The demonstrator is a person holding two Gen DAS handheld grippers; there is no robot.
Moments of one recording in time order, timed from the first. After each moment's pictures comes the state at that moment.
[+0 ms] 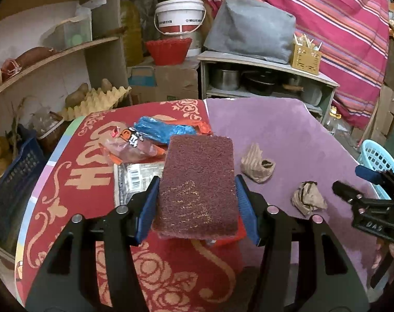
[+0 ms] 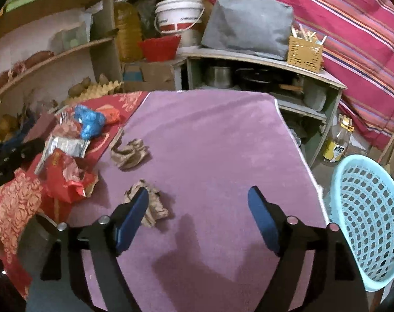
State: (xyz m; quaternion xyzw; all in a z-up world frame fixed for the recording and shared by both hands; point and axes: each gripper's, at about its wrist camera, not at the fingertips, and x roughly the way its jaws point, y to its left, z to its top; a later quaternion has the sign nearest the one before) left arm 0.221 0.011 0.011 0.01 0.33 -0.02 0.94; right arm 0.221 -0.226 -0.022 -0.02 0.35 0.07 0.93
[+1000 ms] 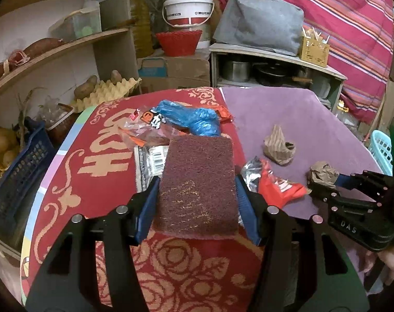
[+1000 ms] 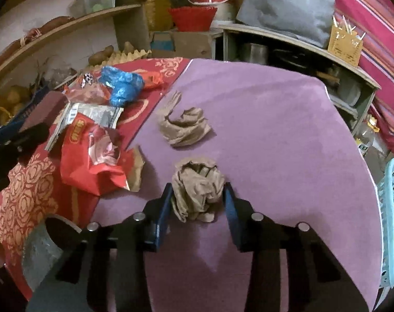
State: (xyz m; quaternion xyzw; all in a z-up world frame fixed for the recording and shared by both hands) left arm 0.215 0.037 -0.004 0.02 0.35 -0.01 0.94; right arm 0.232 -0.165 -0.045 -0.03 0.40 0.12 0.91
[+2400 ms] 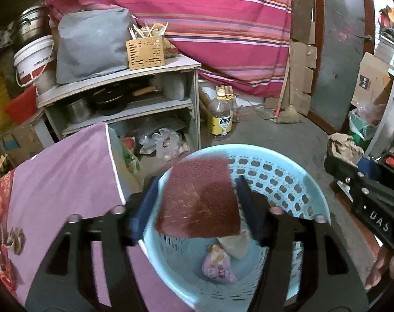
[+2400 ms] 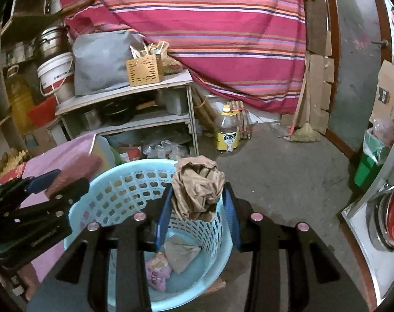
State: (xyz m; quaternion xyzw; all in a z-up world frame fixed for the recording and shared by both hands) left arm 0.233 -0.402 0.015 0.10 0.31 -0.25 0.91; right arm 0.142 -0.565 0.018 0.11 0.28 -0.18 0.94
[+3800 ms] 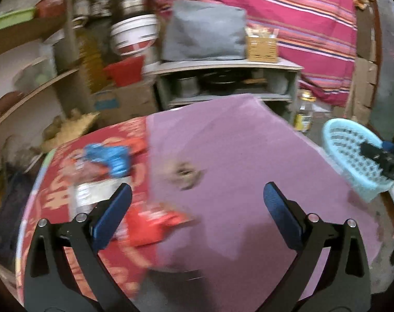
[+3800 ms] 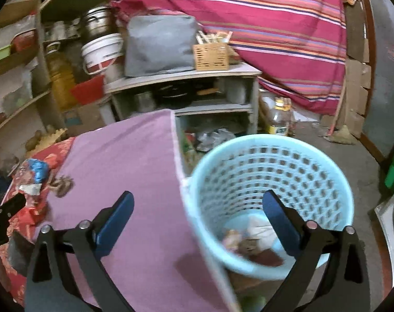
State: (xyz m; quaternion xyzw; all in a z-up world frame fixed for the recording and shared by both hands) left arm 0.195 -0.083 0.022 0.08 0.31 -0.06 0.95; right arm 0.158 -0.374 0.005 0.09 0.30 -0.08 0.95
